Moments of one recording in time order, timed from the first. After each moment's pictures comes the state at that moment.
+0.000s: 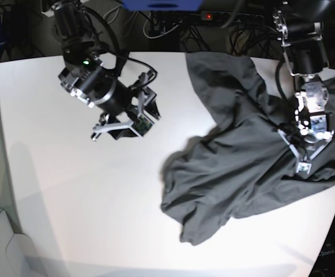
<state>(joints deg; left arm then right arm) -12.7 -17.0 -16.6 65.1 9.3 -18.8 44.5 -9.3 6.0 -14.6 114.1 -4.4 32.5 -47.0</state>
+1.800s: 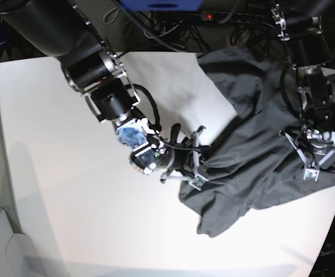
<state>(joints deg) -10.2 -15.2 -17.4 83.7 10.0 -19.0 57.8 32.6 -8.3 -24.7 35.2 -4.2 34.0 -18.4</state>
